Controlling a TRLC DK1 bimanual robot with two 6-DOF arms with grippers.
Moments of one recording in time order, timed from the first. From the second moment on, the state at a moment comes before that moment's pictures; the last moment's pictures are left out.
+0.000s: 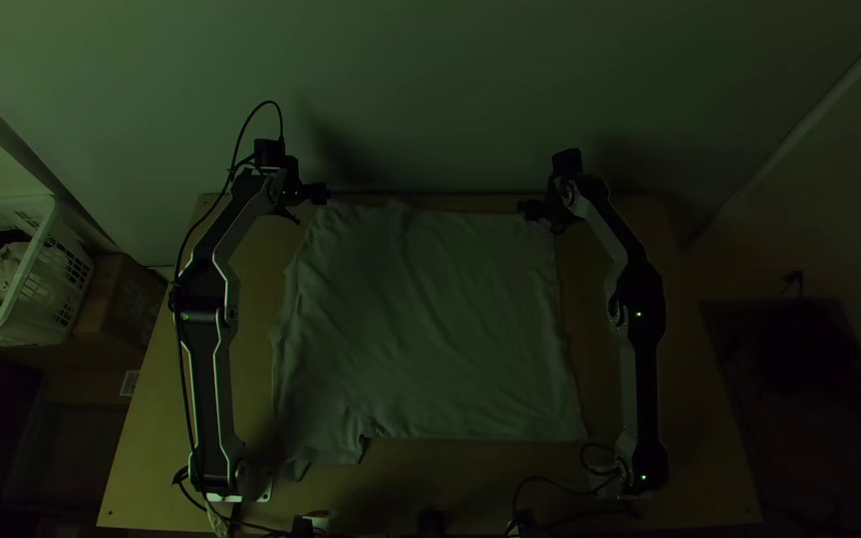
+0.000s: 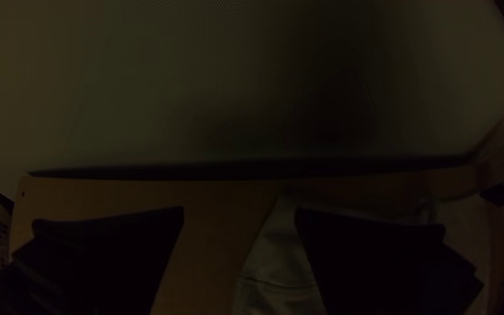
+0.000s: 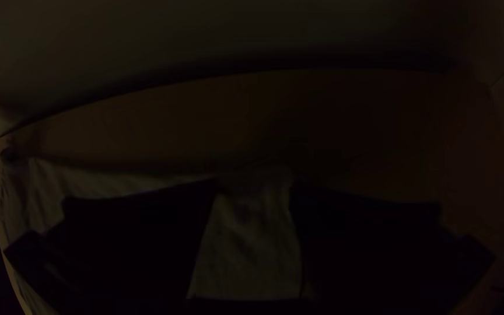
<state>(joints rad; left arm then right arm) -0.04 2.35 2.21 -0.55 0.01 -0.03 0.16 2.50 2.27 -0.77 -0.01 0.22</state>
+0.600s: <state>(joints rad) -0.07 2.40 2.23 -0.57 0.02 -0.03 0.16 2.50 2.28 -0.80 0.00 0.26</state>
